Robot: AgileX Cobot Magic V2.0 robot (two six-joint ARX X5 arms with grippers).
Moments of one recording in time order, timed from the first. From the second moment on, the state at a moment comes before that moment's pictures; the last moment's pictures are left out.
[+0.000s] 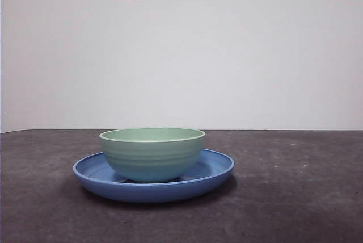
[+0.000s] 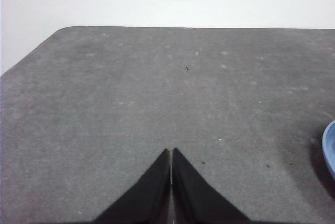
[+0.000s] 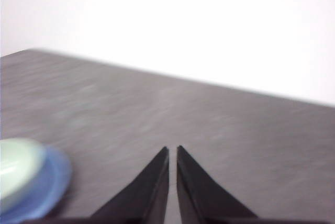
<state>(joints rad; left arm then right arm) -0.02 0.01 0.03 -0.18 0.02 0.00 -0.07 0.15 0.41 -0.31 -0.35 -0.06</state>
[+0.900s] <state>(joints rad) -0.02 0.01 0.03 -0.18 0.02 0.00 -0.06 0.01 0.02 -0.17 -0.03 0.06</state>
